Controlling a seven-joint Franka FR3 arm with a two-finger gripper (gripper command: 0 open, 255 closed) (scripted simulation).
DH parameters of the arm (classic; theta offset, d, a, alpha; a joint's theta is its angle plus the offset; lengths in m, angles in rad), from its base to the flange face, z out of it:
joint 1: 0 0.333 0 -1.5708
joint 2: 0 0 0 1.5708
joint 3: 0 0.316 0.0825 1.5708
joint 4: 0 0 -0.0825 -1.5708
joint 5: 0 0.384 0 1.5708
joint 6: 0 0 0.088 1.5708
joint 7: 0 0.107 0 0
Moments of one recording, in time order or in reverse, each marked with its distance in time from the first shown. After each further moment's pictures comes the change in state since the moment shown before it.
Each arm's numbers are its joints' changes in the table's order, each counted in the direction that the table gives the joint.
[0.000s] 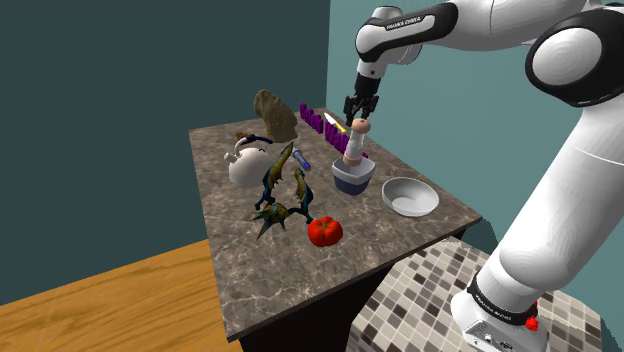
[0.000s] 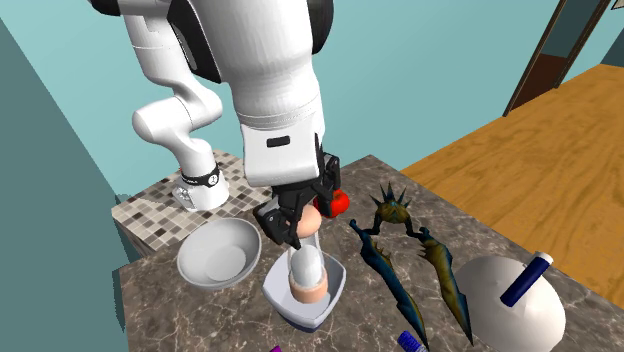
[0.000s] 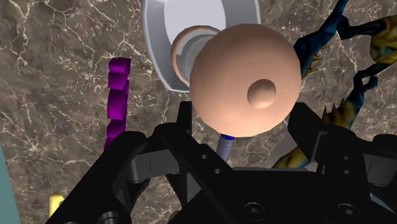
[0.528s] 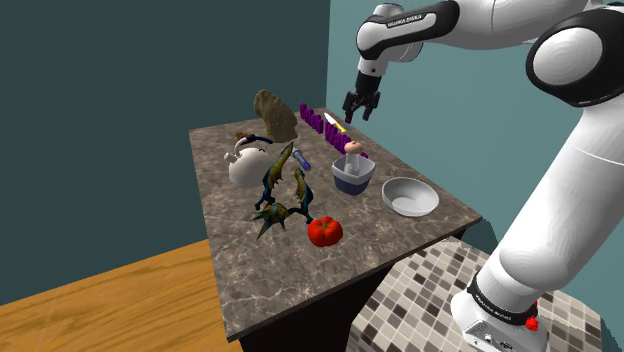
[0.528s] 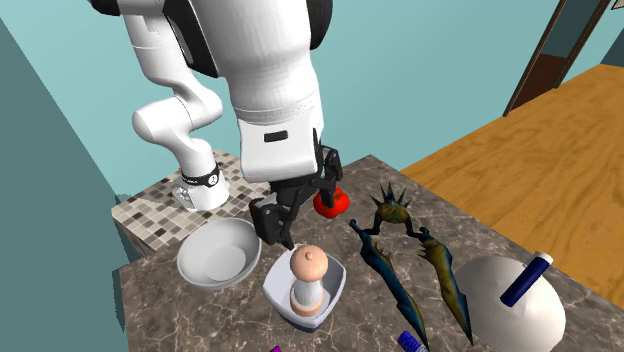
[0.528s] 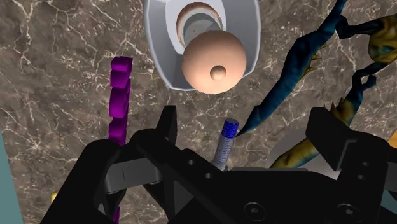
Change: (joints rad) arm -0.002 -0.002 -0.002 0.012 -0.001 -0.014 -0.001
